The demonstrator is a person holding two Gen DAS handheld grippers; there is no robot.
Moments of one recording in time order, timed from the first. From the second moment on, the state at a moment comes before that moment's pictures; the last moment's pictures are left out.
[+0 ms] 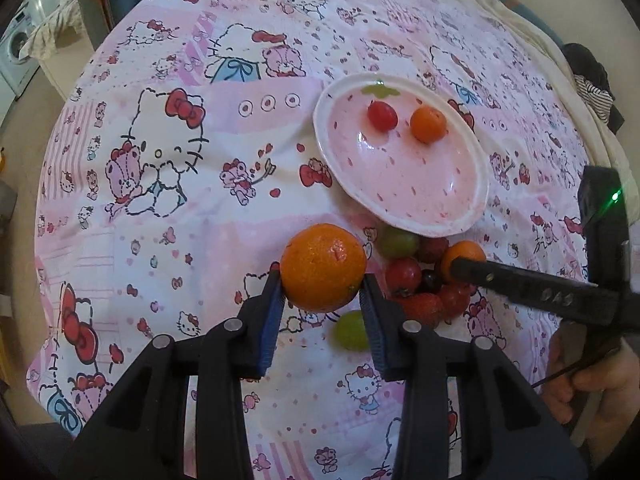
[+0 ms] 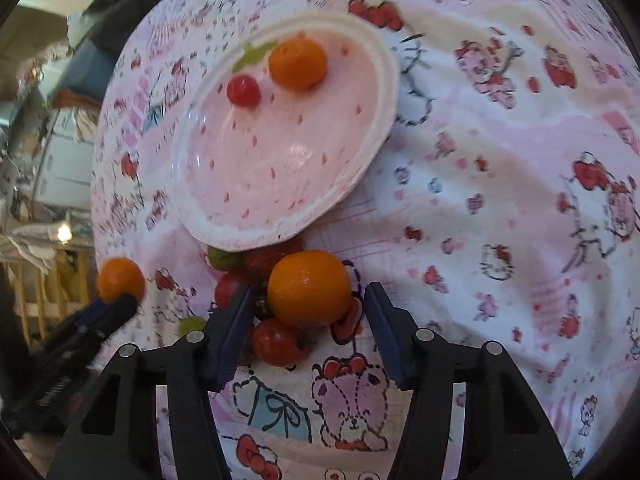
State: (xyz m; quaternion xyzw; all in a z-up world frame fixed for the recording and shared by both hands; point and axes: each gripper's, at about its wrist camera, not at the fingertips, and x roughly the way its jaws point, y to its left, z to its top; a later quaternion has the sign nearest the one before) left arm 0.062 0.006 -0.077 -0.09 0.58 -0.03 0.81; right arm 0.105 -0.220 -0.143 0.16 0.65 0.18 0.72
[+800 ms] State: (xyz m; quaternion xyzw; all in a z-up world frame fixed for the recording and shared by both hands) left arm 0.062 0.004 -0.069 -0.07 0.56 -0.01 0.83; right arm 0.081 -0.270 -0.120 0.18 0.61 0.15 0.76
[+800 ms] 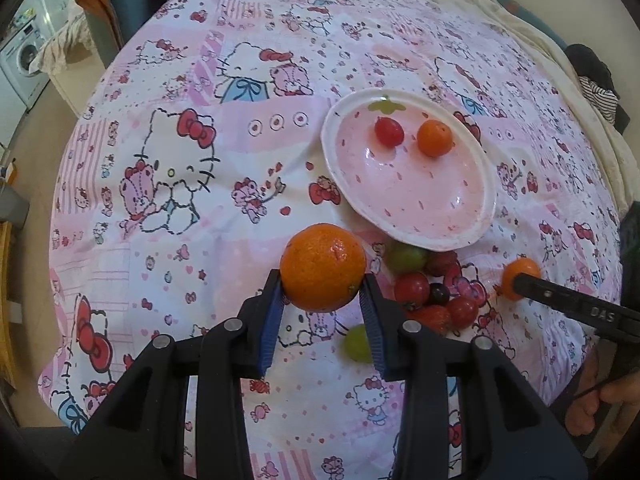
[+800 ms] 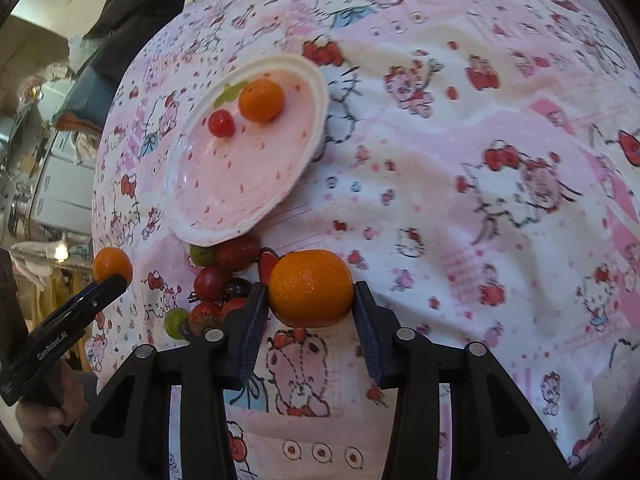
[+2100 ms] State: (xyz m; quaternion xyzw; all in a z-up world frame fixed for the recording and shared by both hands) left arm 0.086 0.019 0.025 -0.05 0.41 0.02 0.91; right arm 0.102 -0.283 0.019 0.19 0.37 0.21 0.88
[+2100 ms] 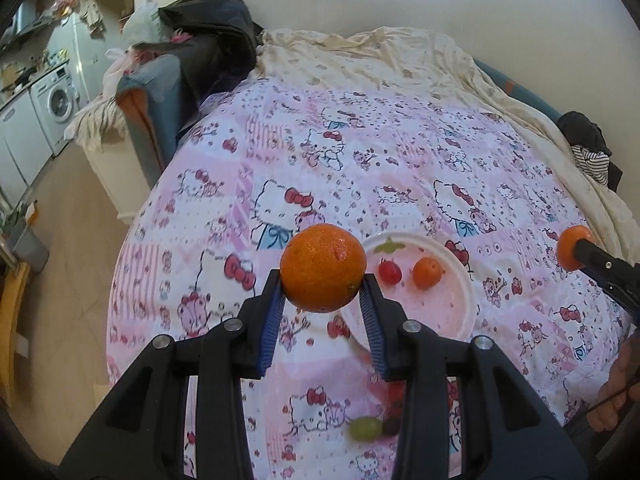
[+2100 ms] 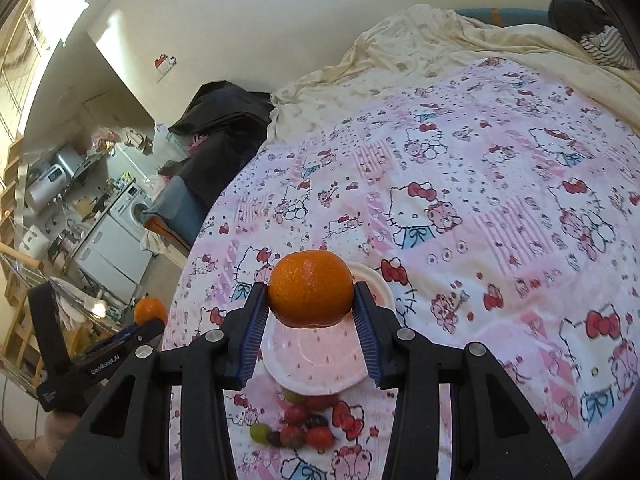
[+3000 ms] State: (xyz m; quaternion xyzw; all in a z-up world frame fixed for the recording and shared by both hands) left arm 0.182 -0.021 -0.064 0.02 0.49 -0.03 0.87; right arm 0.204 -0.242 -0.060 0.15 0.49 0.22 0.83
